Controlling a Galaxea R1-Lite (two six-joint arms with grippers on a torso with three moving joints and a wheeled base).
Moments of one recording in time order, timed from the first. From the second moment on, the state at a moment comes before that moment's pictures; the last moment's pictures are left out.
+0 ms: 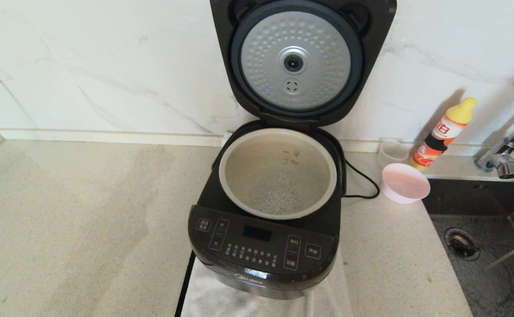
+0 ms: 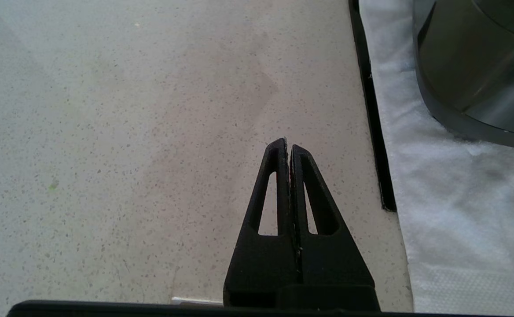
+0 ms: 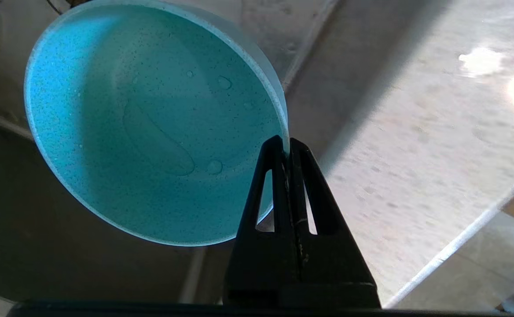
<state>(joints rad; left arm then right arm) -0.01 0.00 0.00 0.00 -0.01 0.03 -1.13 1.99 -0.90 0.00 0.30 0.21</state>
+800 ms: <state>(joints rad) -0.01 0.00 0.00 0.00 -0.01 0.03 -1.04 2.10 -1.09 0.00 0.30 0.38</state>
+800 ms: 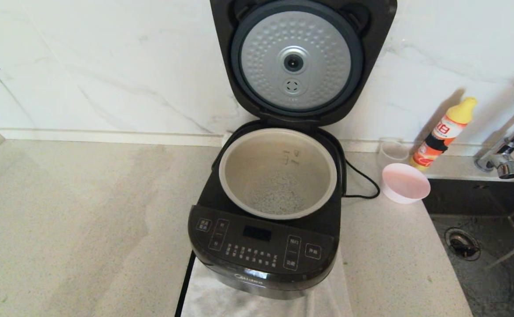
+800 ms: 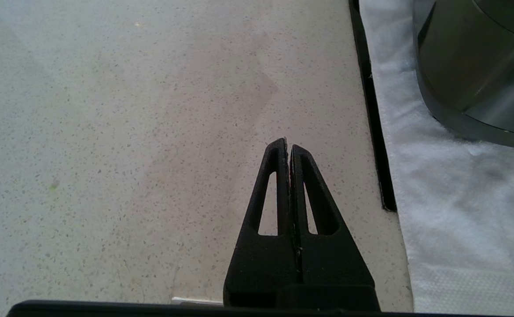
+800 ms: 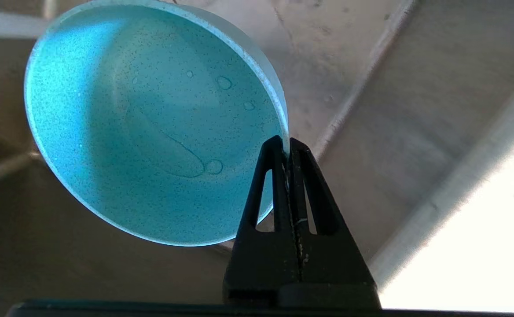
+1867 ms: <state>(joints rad) -0.01 0.00 0.00 0.00 -0.01 0.03 -0.96 2.19 -1.28 0.02 0.29 0.45</state>
